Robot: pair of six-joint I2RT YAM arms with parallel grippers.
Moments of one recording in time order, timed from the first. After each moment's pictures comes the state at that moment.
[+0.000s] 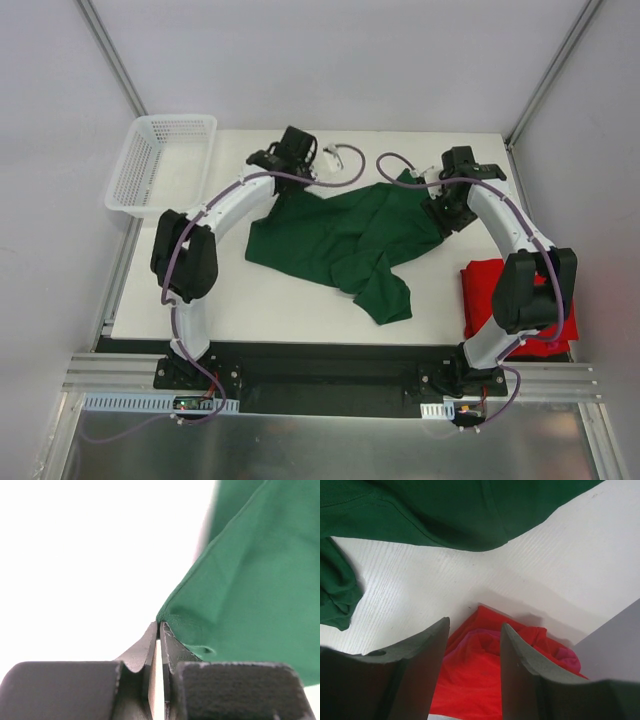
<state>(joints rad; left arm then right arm) -0.55 1.93 1.63 -0.68 -0.09 0.70 0.15 1.65 1.40 -1.03 0.07 -0.44</state>
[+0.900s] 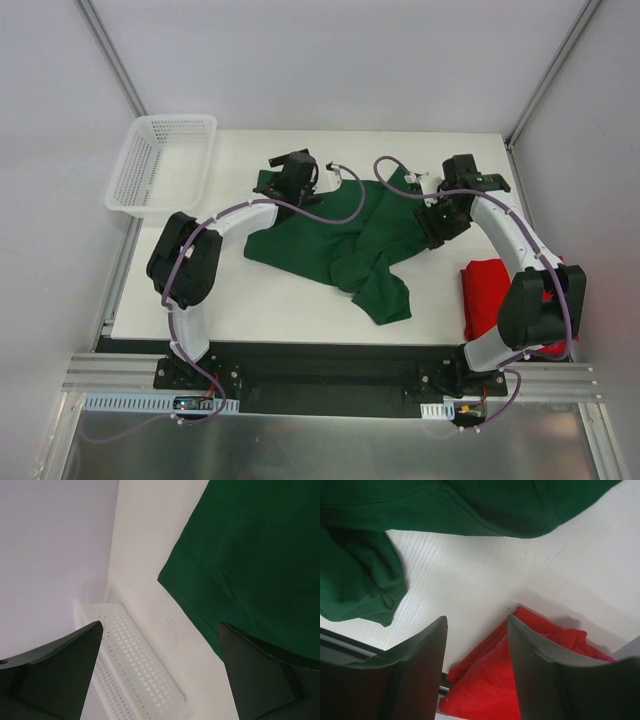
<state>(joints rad) -0.56 1.89 1.33 -0.08 -0.40 0.99 0.16 1.54 1.30 -1.03 -0.10 -0.43</state>
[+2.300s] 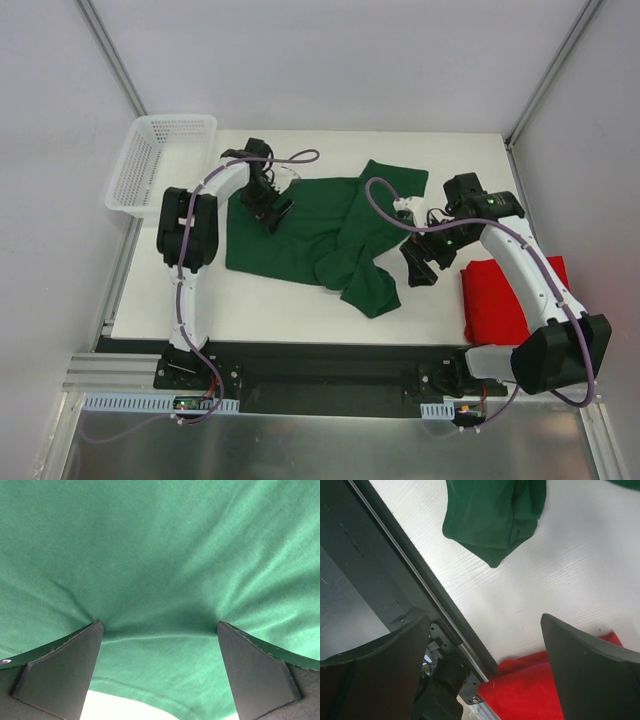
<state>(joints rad) -0.25 2.19 1.74 -0.91 0.26 0.57 0.25 1.30 1.23 -1.27 -0.49 -0.65</state>
